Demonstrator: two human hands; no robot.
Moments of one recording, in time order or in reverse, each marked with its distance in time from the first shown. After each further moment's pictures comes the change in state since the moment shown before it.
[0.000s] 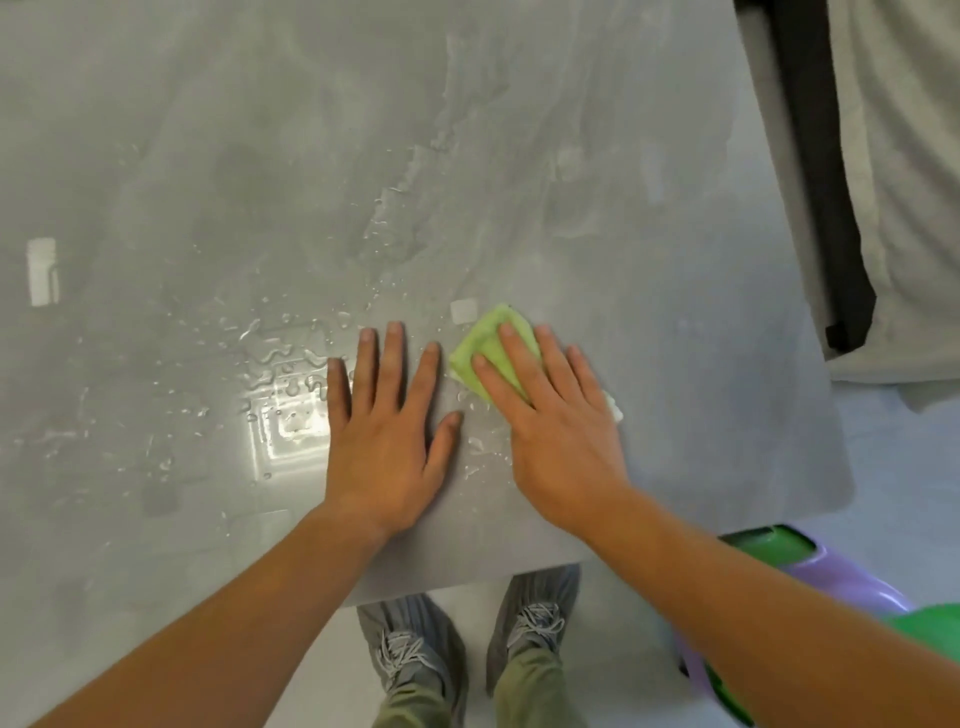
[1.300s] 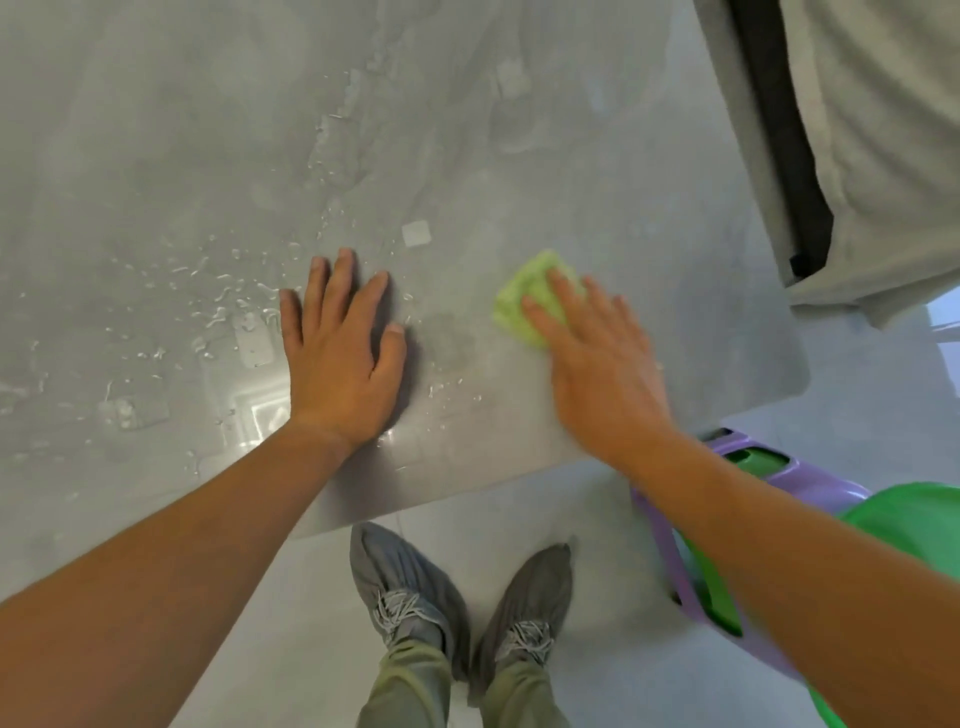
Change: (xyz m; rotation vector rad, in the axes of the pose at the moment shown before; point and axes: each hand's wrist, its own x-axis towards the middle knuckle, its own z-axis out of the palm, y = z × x) left_hand 0.001 -0.001 0.002 -0.195 0.115 -0.041; right_hand -0.060 0.046 0.011 0.044 0.144 0.185
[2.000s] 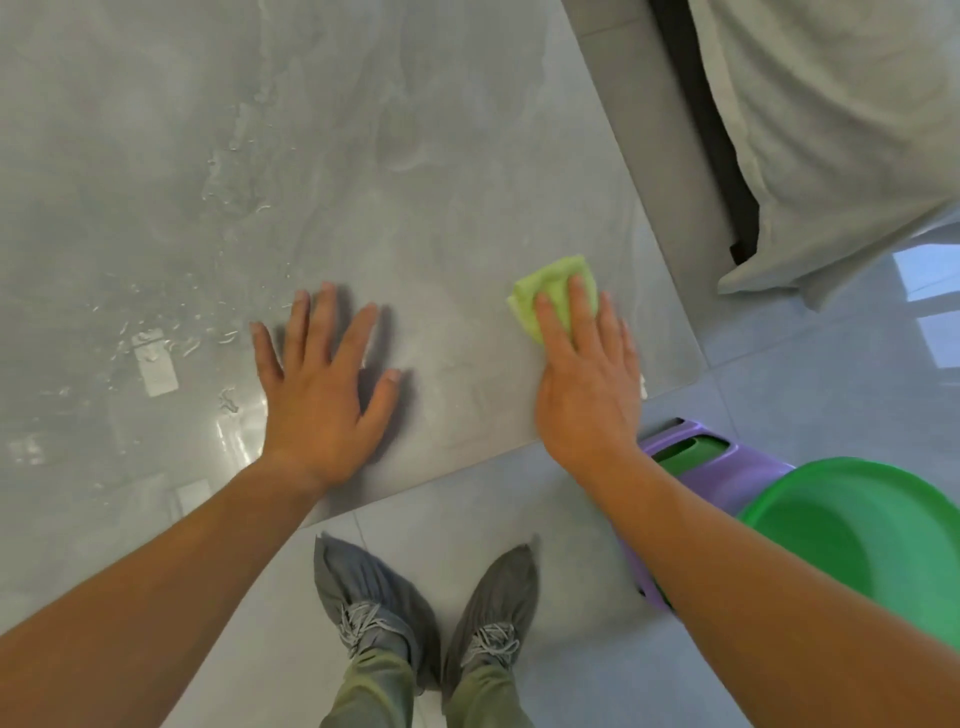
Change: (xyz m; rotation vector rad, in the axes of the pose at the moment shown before) left_hand -0.020 0.066 0.019 0.169 -0.091 0.129; right_hand -0.037 0.053 -0.014 0.043 0.071 0.315
